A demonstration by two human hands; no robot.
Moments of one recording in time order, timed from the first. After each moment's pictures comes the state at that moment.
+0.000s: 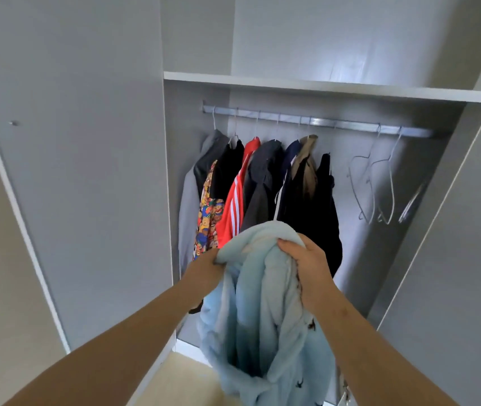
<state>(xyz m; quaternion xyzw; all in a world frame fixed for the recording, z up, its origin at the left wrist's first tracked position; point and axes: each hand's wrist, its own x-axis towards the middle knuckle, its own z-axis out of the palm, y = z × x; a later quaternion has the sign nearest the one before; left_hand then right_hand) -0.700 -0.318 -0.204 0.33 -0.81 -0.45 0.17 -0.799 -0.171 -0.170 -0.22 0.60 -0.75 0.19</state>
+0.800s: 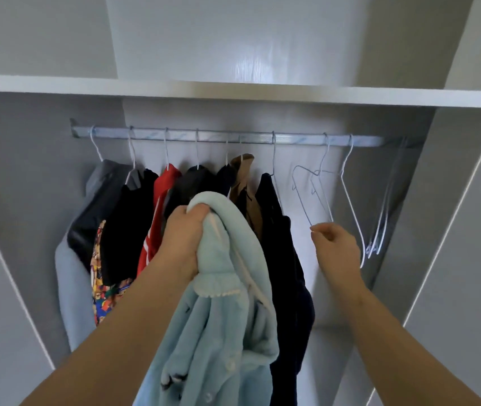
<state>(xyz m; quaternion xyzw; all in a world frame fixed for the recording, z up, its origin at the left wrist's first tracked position) -0.994 -0.419 -0.094 0.23 -0.62 -0.70 0.26 -1.078 -0.218 -0.139 -0.07 0.80 -0.58 -0.16</state>
